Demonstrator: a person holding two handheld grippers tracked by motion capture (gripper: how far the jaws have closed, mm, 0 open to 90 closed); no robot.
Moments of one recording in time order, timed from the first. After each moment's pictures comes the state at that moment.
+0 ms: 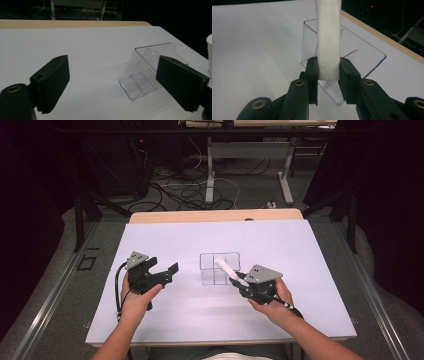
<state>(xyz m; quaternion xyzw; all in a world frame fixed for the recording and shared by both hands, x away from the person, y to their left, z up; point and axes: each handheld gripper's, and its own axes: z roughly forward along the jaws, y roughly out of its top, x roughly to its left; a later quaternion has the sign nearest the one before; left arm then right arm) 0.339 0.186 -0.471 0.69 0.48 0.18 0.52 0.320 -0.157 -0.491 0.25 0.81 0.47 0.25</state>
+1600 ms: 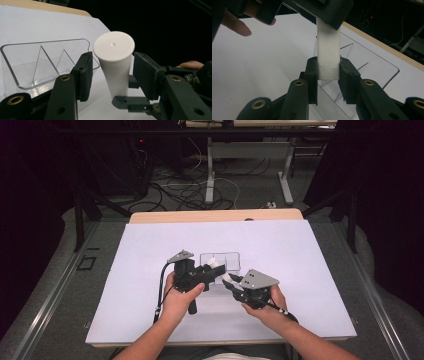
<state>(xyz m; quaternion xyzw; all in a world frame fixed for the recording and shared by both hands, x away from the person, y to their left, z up) 0.342 0.077 -0.465 0.68 0.44 -0.01 0.58 0.308 -0.141 -0.492 0.24 0.79 0.50 0.25</state>
